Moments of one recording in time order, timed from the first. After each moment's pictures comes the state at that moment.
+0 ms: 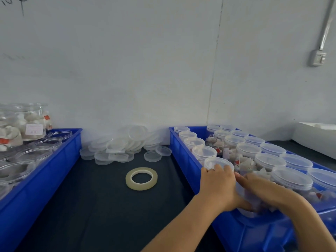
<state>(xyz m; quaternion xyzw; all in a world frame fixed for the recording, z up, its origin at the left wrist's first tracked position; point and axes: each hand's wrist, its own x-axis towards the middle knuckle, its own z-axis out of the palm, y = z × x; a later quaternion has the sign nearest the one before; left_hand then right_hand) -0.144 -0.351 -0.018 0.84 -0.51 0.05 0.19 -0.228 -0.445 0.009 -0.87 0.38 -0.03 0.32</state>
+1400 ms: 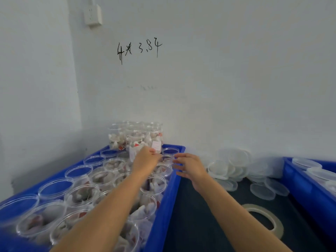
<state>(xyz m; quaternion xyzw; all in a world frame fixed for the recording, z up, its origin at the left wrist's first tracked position) 0.134 0.033 0.039 0.86 -0.01 0.16 0.49 0.086 -0.109 0.041 -0.70 0.04 -0.04 0.71</state>
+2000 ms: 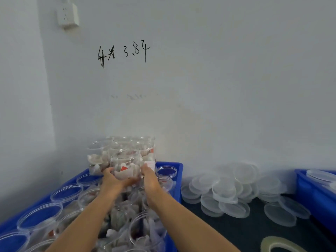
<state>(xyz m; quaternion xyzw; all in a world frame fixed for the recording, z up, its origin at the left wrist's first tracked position) 0.254 0.103 0.003 0.79 0.09 0.13 0.59 0.214 -0.012 0.025 -0.59 0.06 0.05 0.80</state>
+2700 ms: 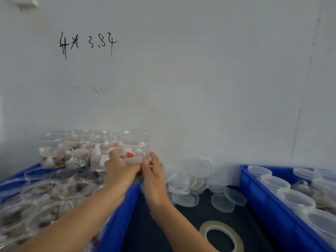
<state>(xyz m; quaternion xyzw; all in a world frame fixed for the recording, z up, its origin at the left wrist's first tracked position) 0.152 -0.050 0.046 0.73 -0.04 0.18 0.66 0.104 -0.127 0.032 -0.69 -0.07 -0.20 0.69</state>
